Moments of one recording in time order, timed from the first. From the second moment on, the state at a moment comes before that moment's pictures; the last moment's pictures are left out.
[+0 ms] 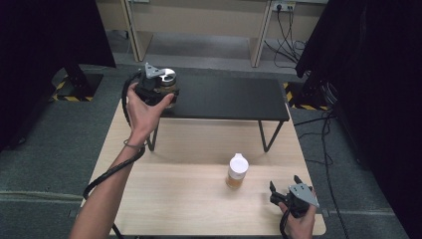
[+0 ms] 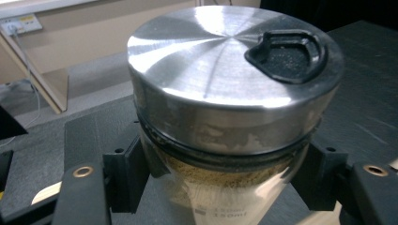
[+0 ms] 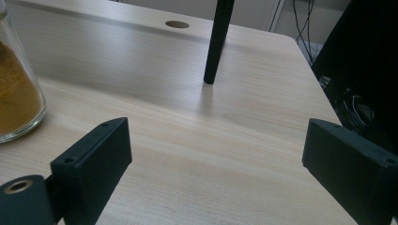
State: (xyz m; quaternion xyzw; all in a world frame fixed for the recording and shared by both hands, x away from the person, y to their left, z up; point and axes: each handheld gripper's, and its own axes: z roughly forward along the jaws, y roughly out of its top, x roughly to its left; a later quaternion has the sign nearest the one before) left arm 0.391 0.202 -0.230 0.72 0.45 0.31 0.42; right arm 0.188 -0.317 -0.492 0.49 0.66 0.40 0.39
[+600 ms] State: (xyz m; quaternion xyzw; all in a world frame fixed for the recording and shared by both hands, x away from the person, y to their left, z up) left arm 0.412 0.198 -0.244 0.72 0.46 0.31 0.42; right arm 0.187 -0.316 -0.492 0.49 0.67 0.40 0.40
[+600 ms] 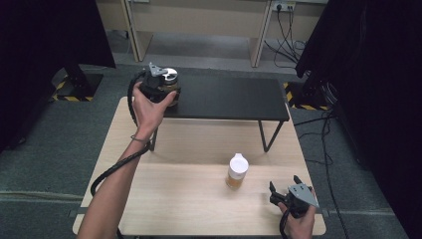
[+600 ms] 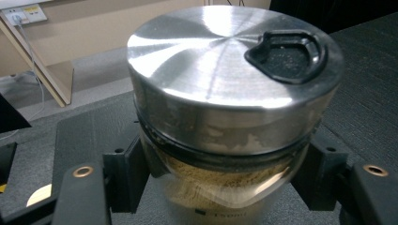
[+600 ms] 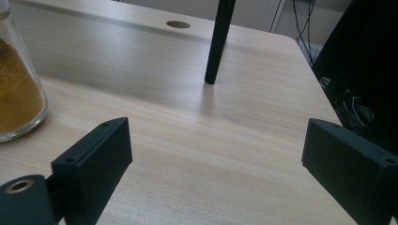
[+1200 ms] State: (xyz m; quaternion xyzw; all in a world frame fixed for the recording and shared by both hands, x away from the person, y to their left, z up) left arm 0.414 0.213 -0.262 0.70 0.47 0.30 0.45; right arm 0.188 -0.315 -0.492 0.49 0.67 0.40 0.40
